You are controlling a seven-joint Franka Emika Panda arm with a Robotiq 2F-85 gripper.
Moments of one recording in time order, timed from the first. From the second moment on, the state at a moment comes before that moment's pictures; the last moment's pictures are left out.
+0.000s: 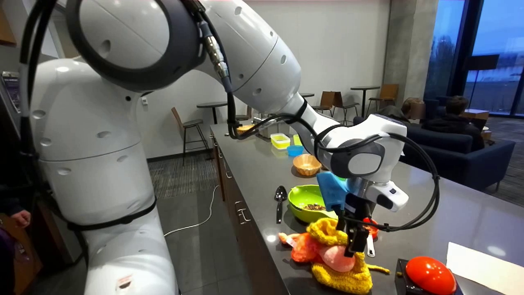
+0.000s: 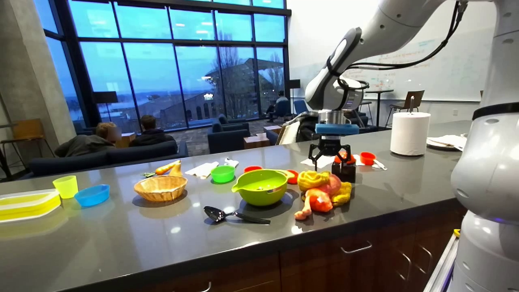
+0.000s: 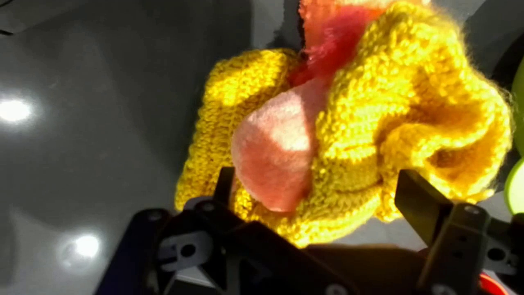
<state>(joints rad) -0.22 0.01 -0.20 -2.32 0.17 2.17 0.35</state>
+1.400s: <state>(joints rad) -0.21 0.10 -0.20 -2.27 0.38 2.15 0.28</state>
